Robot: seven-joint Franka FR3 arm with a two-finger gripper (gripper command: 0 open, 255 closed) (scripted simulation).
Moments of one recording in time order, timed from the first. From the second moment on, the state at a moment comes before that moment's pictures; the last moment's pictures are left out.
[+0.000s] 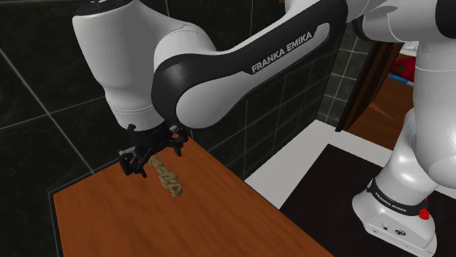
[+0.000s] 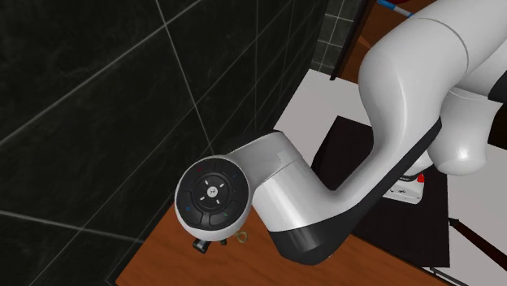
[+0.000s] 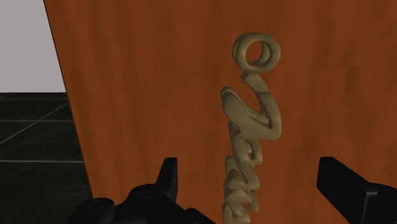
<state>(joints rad) 0.29 0.39 0.64 -1.61 -0.43 1.97 1.11</state>
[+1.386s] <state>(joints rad) 0.30 0.40 0.64 -1.61 -0.43 1.98 1.12</state>
